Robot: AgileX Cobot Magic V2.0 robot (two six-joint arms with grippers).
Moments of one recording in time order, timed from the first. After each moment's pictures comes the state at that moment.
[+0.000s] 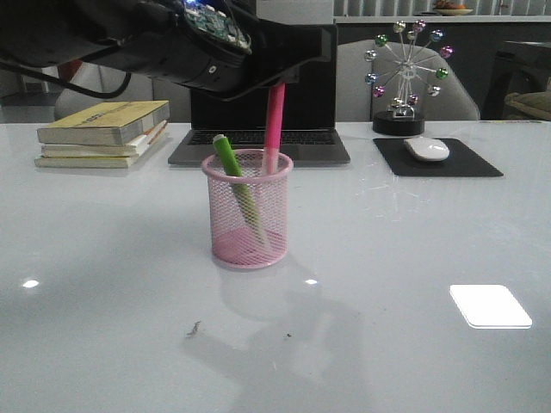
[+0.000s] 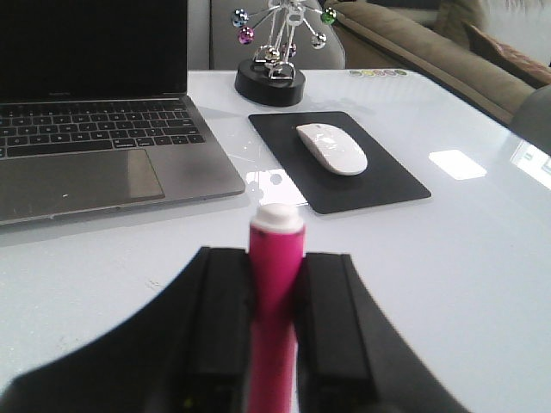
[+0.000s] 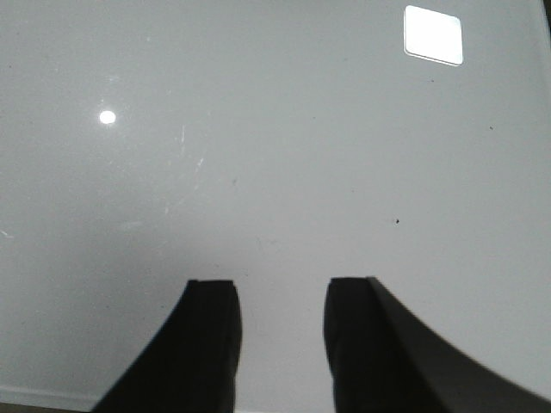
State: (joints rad) left arm -0.74 1.80 -1.08 -0.37 -0.44 0.07; right arm 0.00 0.72 -0.69 -0.09 0.78 -0.07
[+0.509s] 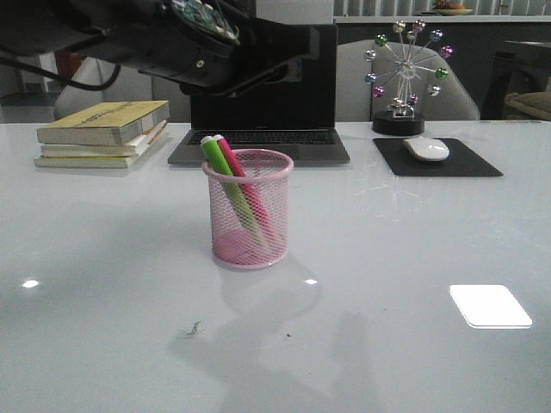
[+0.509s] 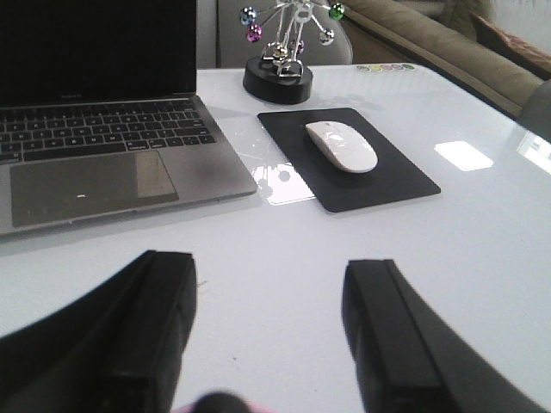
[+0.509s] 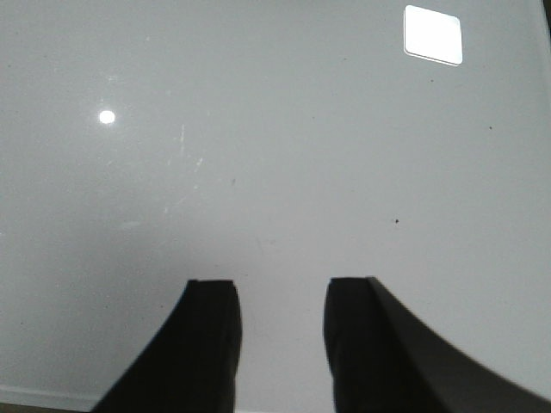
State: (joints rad) left arm -0.70 1.75 -1.08 -0.33 -0.37 0.10; right arm 0.00 0.72 -0.69 -0.09 0.78 -0.07
